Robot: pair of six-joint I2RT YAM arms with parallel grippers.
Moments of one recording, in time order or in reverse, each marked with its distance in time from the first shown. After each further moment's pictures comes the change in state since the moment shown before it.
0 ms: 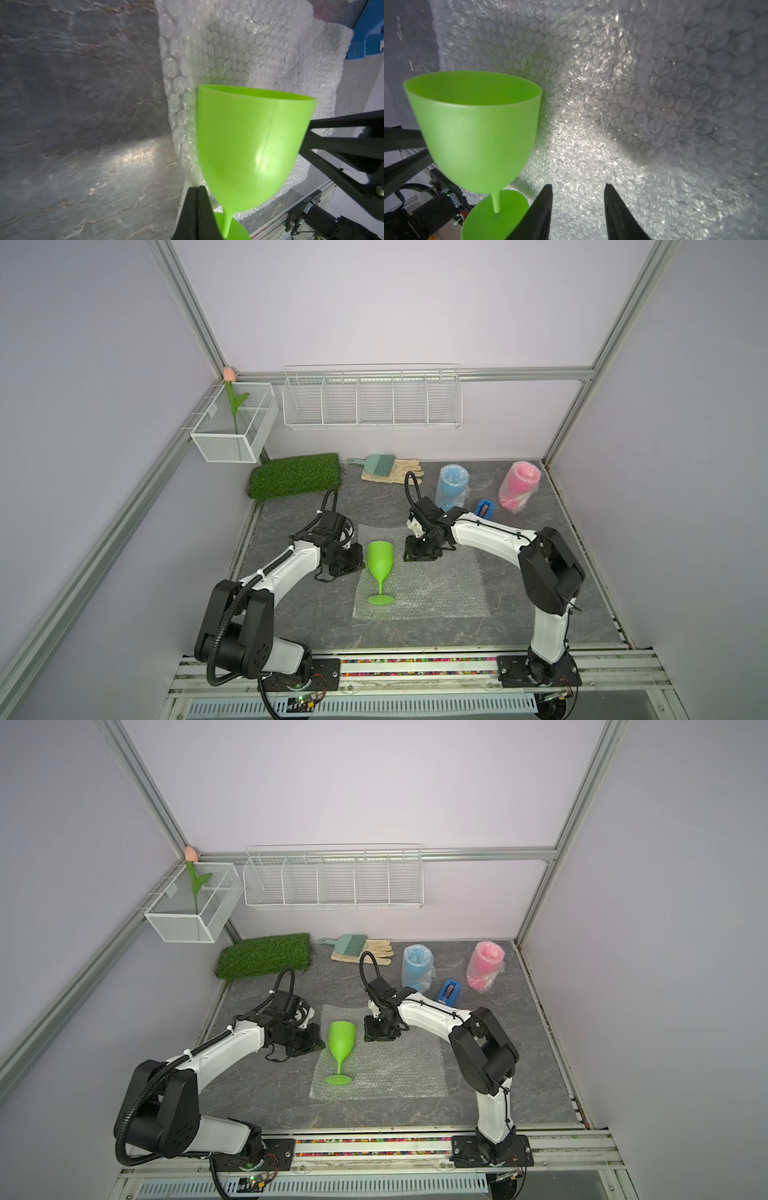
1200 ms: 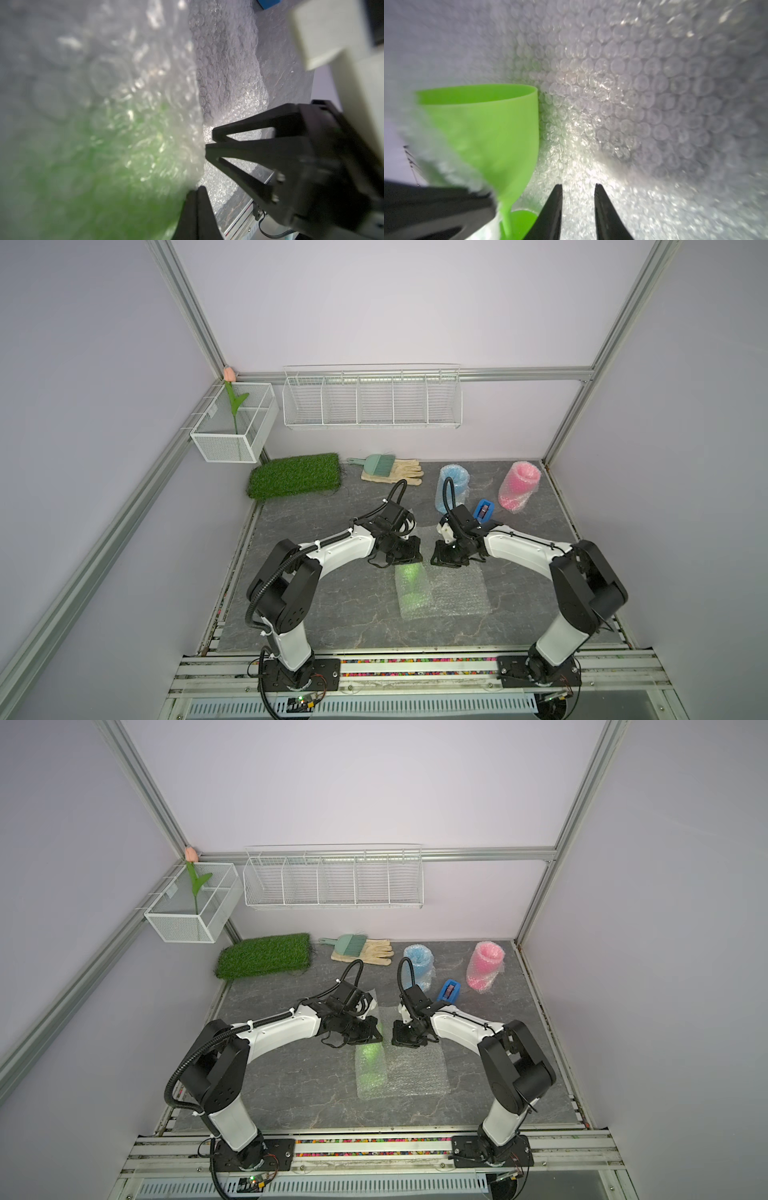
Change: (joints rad) left arm -0.369 0.341 0.317 0.180 0.068 -0.140; right arm -0.177 -0.268 -0.371 0.188 -0.047 0.013
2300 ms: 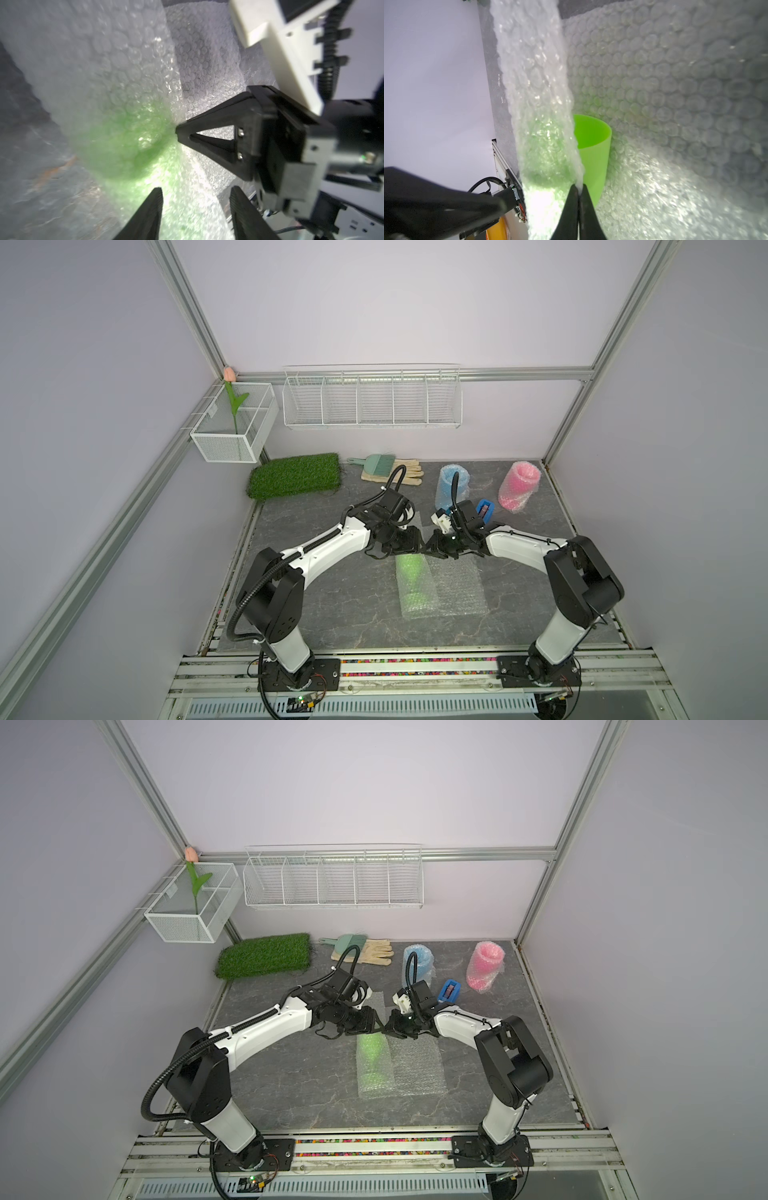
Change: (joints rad) left arm -0.002 -0.089 0.167 -0.262 -0.145 0.048; right arm -0.039 0.082 -0.022 0.275 -0.253 0.111
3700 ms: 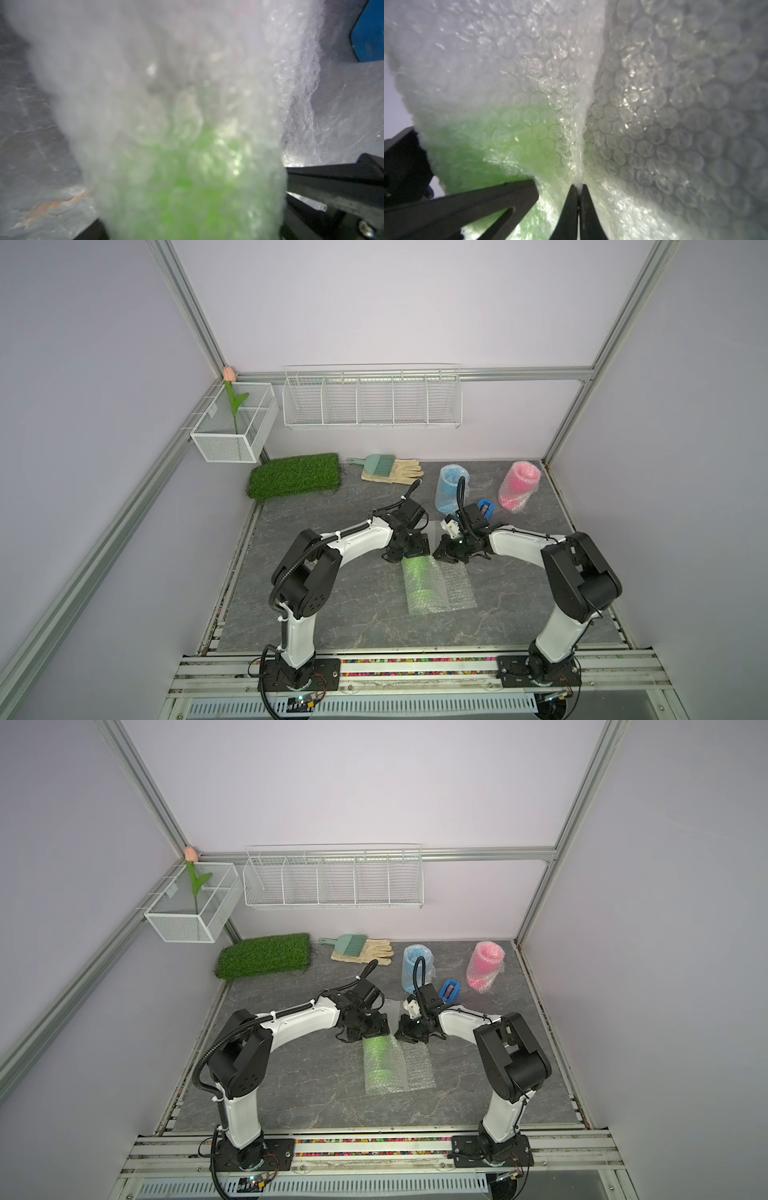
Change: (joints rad) left arm -0.052 0.241 0.034 0.064 -0.204 -0.192; right arm -0.062 0.021 -0.027 -0.094 0.045 -0.090
